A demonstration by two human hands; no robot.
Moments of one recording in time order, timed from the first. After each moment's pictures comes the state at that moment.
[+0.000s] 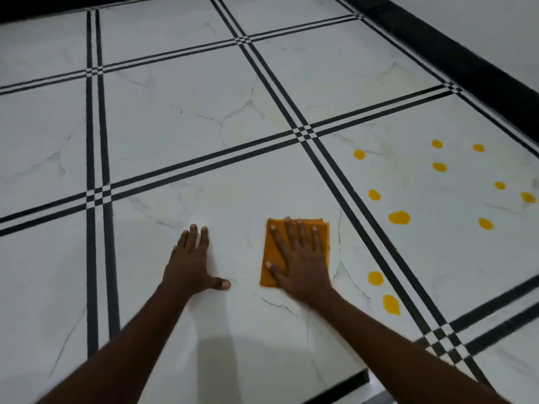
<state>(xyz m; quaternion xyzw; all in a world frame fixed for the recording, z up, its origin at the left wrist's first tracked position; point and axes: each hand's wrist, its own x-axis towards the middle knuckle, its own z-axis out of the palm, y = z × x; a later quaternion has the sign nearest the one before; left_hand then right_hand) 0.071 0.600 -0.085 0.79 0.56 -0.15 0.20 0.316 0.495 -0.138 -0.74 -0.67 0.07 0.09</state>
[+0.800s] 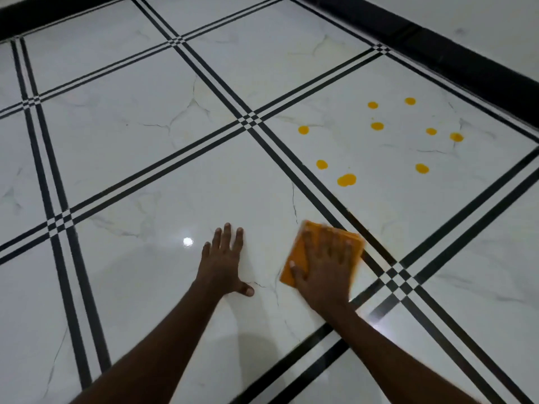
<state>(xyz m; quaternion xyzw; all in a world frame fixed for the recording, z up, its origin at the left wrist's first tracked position) 0.176 0.529 -0.077 0.88 0.39 -0.24 0.11 0.349 0.363 -0.133 -0.89 -0.45 0.05 0.10</state>
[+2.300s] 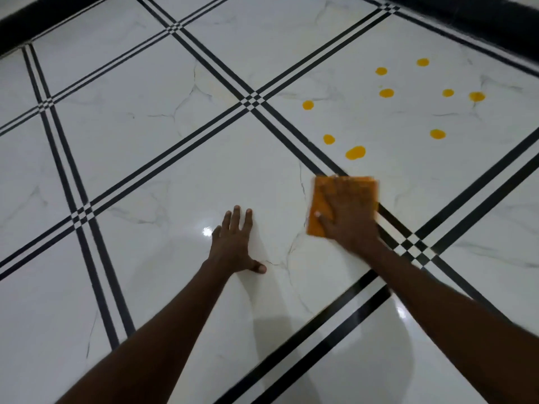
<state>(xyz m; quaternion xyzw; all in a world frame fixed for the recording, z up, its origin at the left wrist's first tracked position) 0.176 0.528 -0.076 0.88 0.40 -0.25 0.11 0.429 0.391 -0.145 -0.85 -0.52 0.05 0.08</state>
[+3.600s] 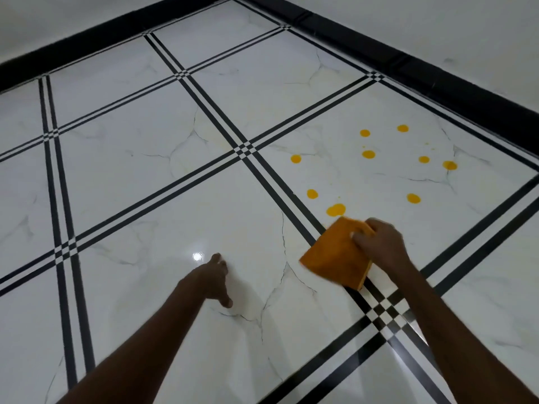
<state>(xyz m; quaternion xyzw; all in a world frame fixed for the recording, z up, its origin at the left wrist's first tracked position) 0.222 0.564 -0.038 0.79 0.45 -0.36 0.20 0.531 0.381 -0.030 -0.87 -0.26 0.28 0.31</state>
